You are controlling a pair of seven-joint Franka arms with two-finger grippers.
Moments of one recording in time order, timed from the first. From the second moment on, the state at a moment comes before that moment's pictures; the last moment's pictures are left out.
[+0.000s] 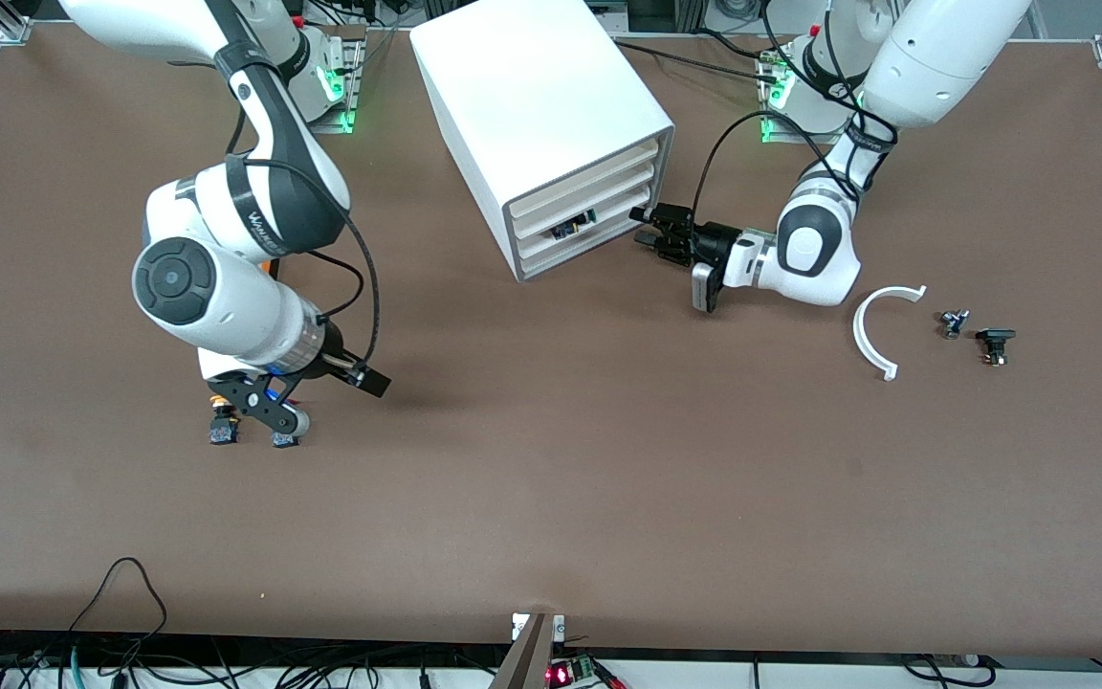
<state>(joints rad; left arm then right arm) -0.08 0.52 -0.25 -2.27 -1.33 1.85 1.18 0.33 0.54 0.04 -1.35 0.08 1.87 0.89</state>
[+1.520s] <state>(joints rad) -0.02 0.61 -0.29 -2.22 -1.34 1.85 1.26 0.45 0.69 0.13 -1.01 0.12 1.84 1.46</state>
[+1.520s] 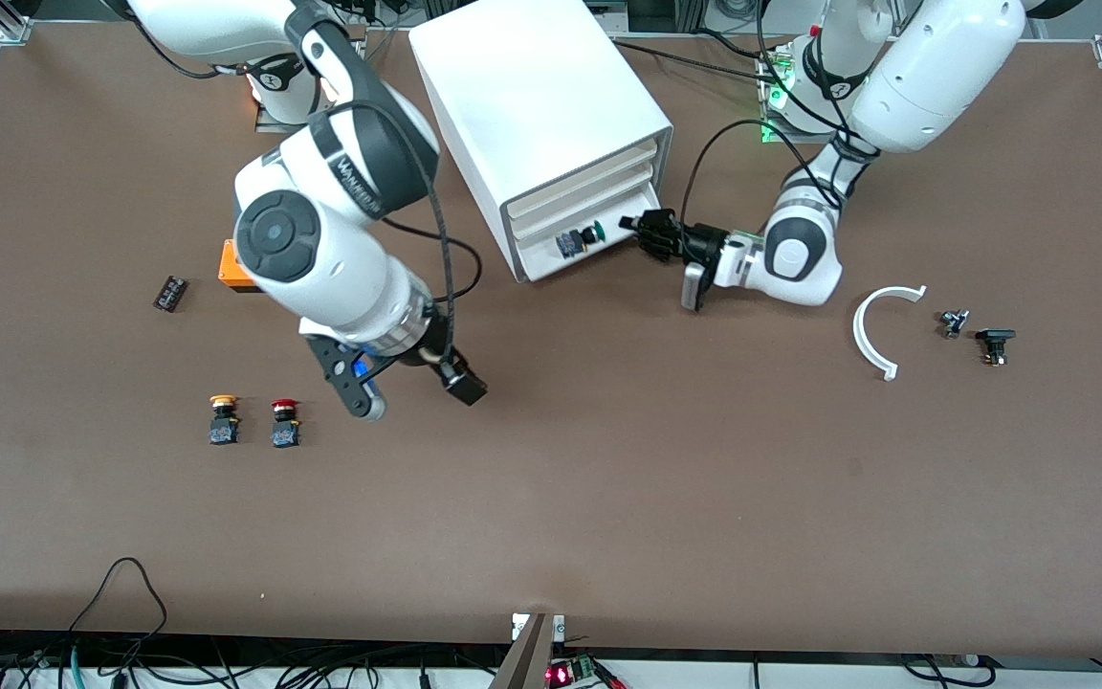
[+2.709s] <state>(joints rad) 0.07 0.64 -0.21 -1.95 -1.12 1.84 1.00 0.70 0.86 0.13 -1.01 0.06 2.05 1.81</state>
